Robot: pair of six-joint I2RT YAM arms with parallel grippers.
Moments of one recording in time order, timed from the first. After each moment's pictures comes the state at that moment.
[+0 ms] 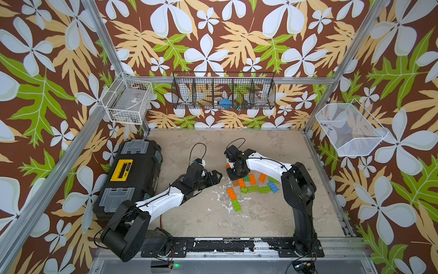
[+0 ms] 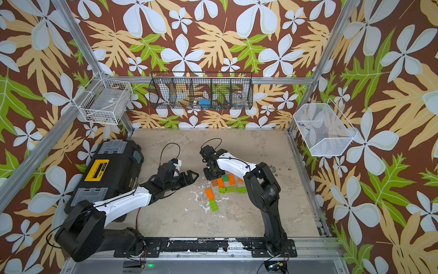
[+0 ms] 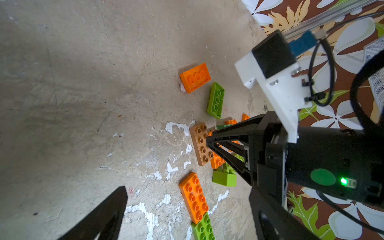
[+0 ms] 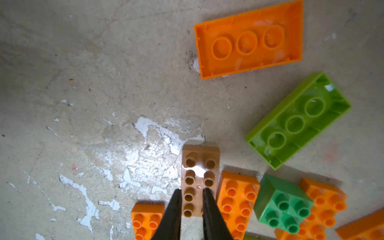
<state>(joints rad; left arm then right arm) -0.52 1.34 0.61 0.08 0.21 -0.85 0.67 2.07 1.60 -0.88 0.00 0.29</state>
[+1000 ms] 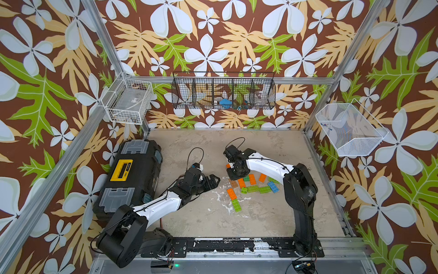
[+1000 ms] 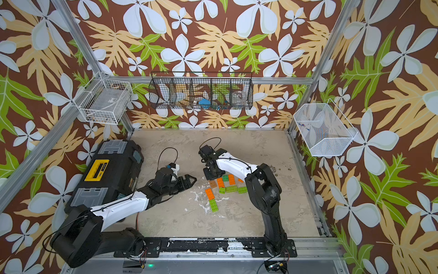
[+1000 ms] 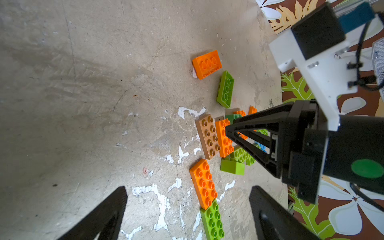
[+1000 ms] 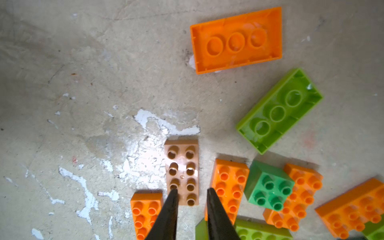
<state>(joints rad) -0.52 1.29 0.53 0.09 0.21 -0.87 0.71 2.04 1.59 -0.90 0.03 0.29</state>
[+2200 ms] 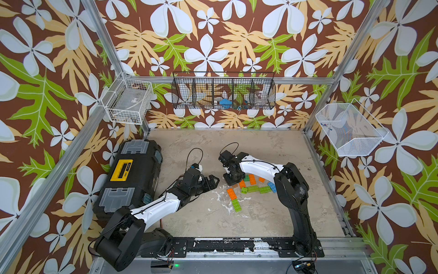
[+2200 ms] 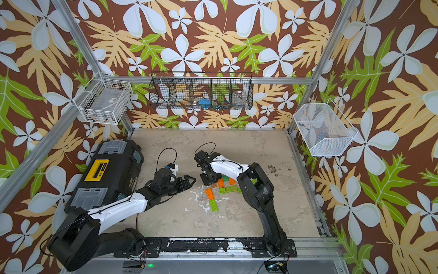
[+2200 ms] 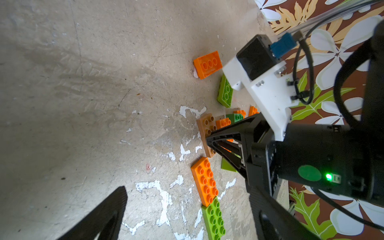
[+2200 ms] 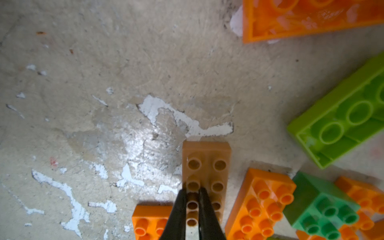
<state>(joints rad) -0.52 1.25 0.52 0.07 0.20 -0.87 0.74 2.13 1.61 -0.92 0.04 0.29</state>
